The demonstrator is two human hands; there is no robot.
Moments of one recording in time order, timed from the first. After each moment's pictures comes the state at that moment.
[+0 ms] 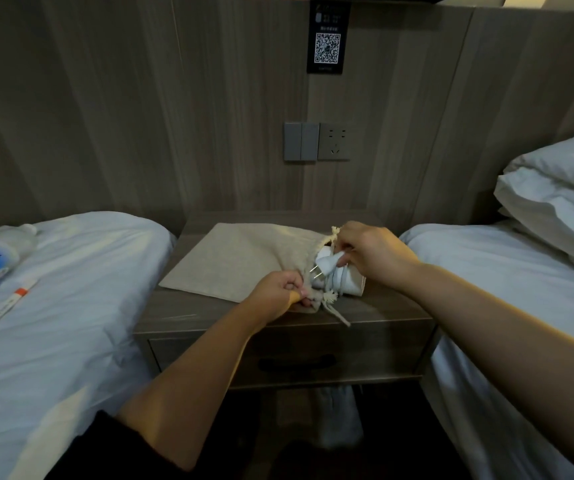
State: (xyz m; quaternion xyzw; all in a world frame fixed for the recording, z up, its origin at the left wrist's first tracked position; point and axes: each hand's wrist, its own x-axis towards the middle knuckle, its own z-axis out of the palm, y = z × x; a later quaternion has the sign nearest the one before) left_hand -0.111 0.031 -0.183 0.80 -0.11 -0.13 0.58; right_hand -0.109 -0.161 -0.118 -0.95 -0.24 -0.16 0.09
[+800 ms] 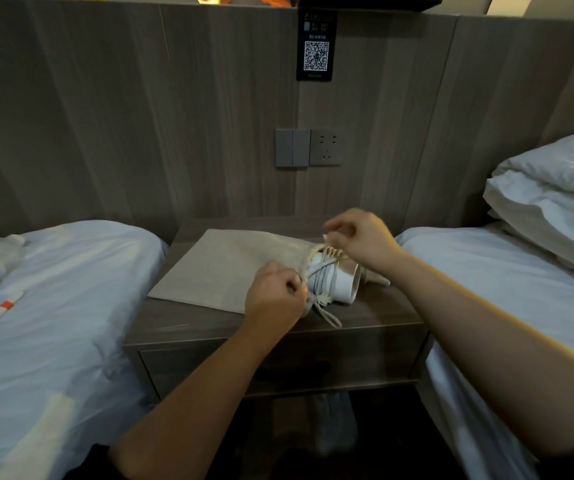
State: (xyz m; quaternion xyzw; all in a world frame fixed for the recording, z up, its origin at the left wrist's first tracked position) left_hand -0.125 0.014 -0.176 0.91 -0.10 0.14 0.38; right_hand -0.089 -0.158 -0.109 -0.93 -0.12 -0.19 0.30
